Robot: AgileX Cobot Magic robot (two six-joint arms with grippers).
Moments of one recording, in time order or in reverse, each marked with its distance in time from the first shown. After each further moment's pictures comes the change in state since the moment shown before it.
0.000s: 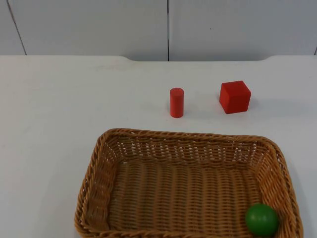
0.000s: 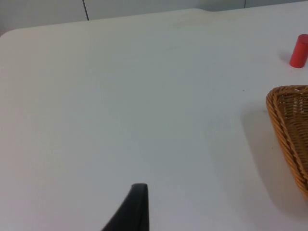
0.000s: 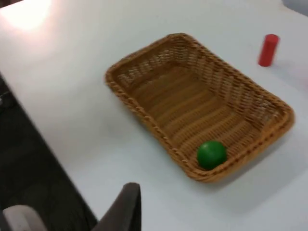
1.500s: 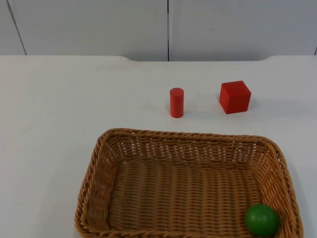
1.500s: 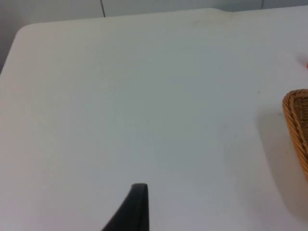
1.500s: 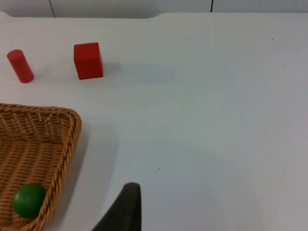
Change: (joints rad) right arm -0.814 0.000 0.000 0.000 0.000 0.000; left arm 0.069 0.000 0.000 0.000 0.000 0.000
